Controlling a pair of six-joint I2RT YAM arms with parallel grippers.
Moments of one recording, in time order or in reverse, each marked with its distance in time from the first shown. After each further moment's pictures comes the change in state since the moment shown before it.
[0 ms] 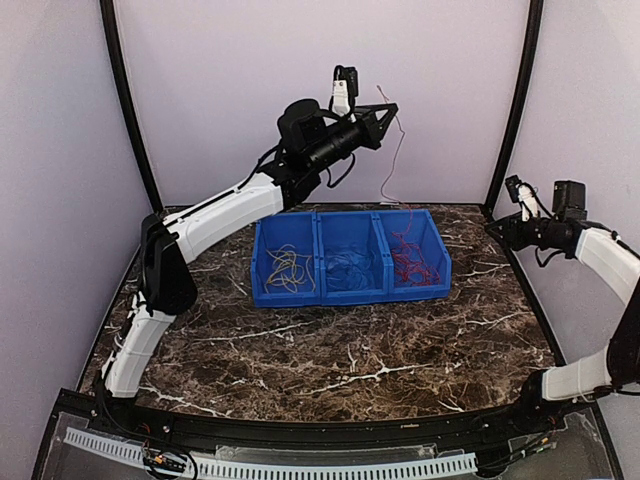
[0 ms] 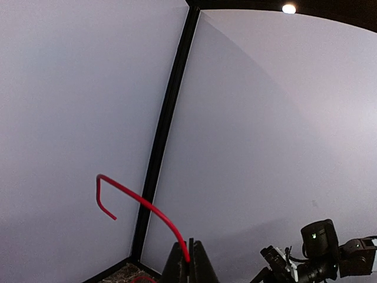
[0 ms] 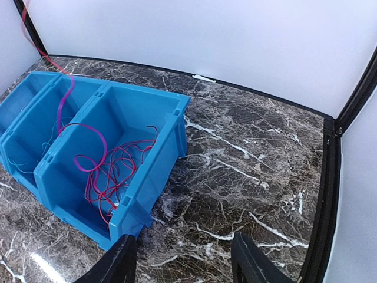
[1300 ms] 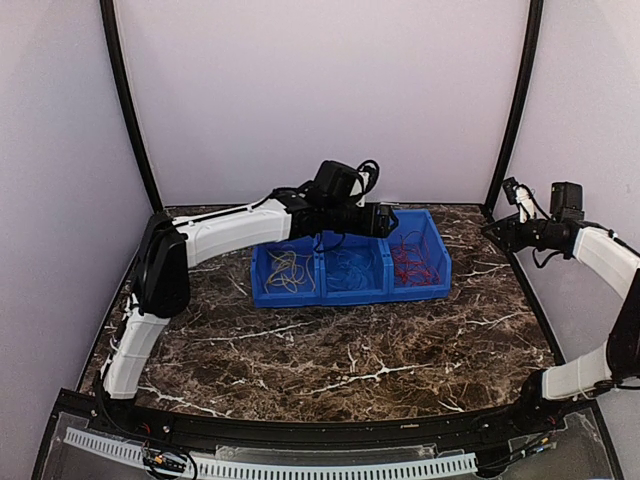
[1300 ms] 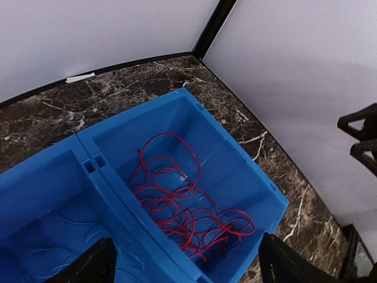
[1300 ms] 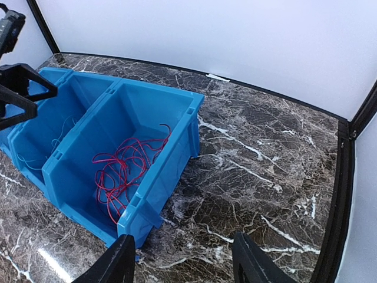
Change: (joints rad) left arm -0.024 -0.027 -0.322 -0.564 -0.107 -0.103; right arm -0.002 0.032 -0.002 0.008 -0.063 -0.009
